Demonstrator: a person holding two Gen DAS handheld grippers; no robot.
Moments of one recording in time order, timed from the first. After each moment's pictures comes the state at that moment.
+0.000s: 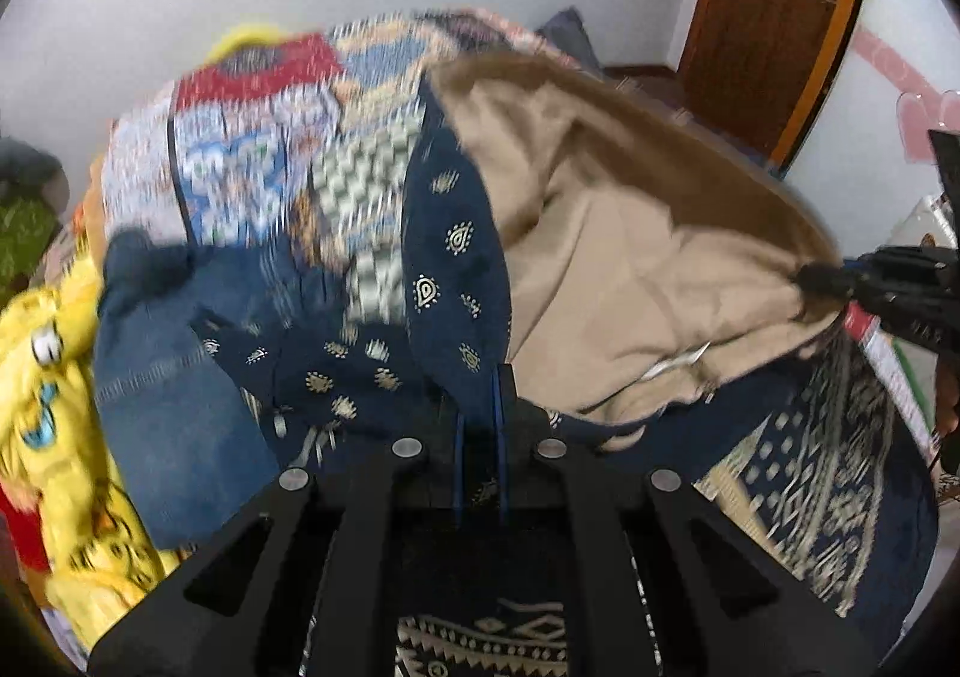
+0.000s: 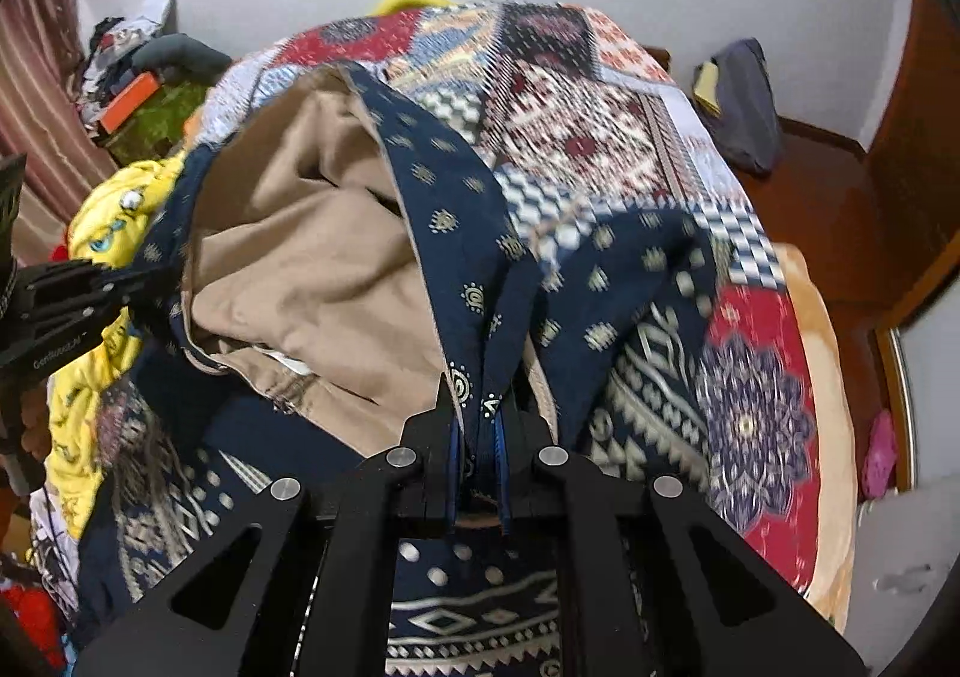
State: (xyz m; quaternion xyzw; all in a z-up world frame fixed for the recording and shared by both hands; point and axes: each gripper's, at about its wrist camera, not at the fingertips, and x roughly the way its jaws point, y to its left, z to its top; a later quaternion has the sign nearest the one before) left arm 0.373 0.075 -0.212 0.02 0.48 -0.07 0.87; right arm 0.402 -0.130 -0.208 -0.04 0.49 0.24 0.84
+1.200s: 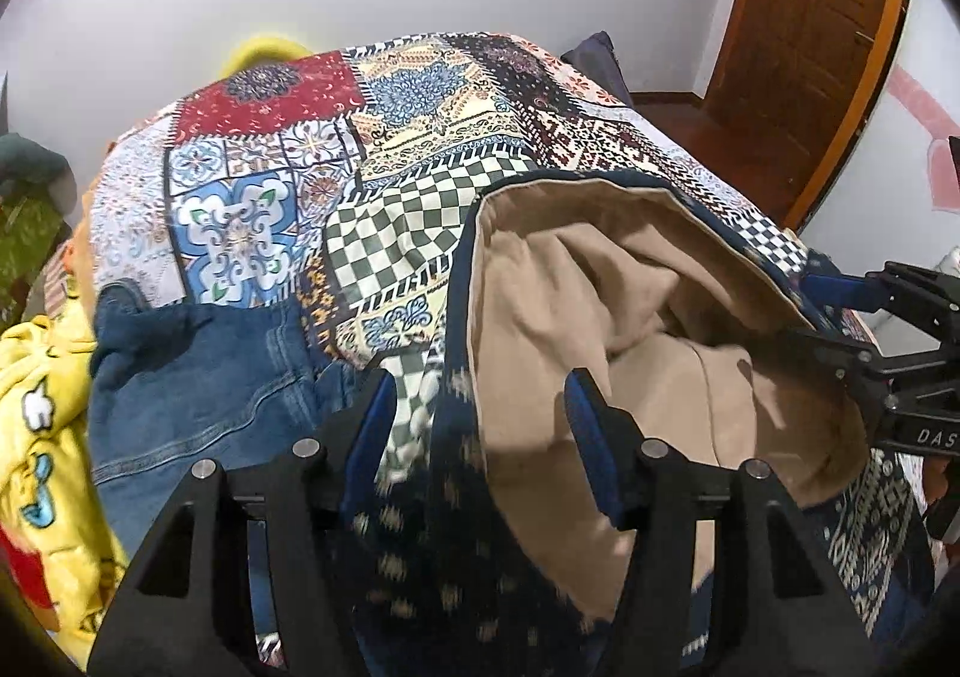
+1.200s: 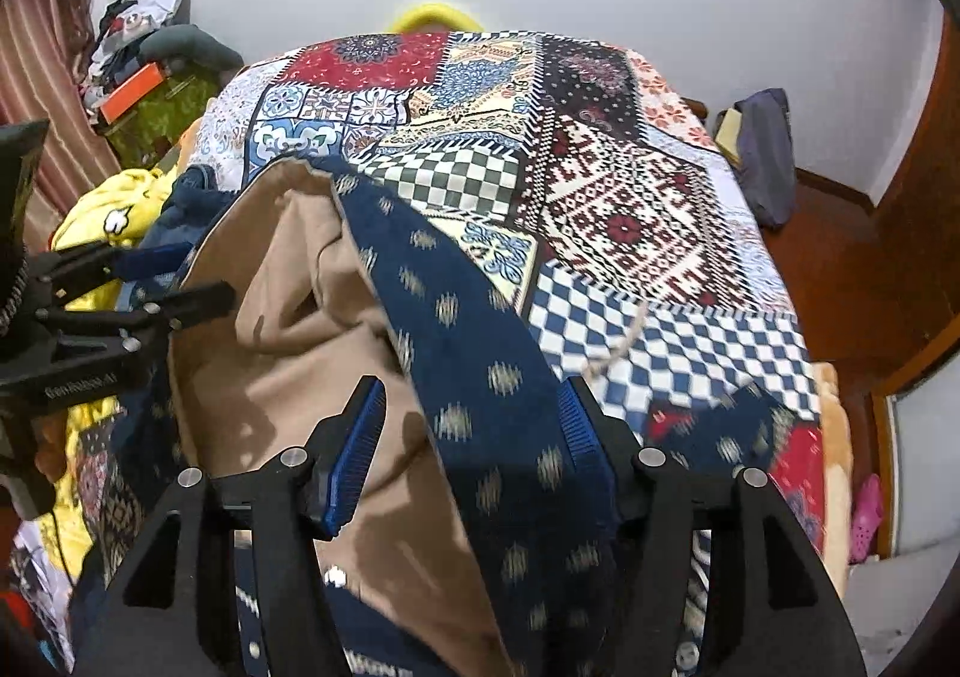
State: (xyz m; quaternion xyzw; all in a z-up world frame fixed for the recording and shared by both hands) left arm 0.459 0.092 -0.200 0.00 0.46 -0.05 0.89; right arm 0.462 -0.062 -0.194 -0.07 0.45 0.26 0.85
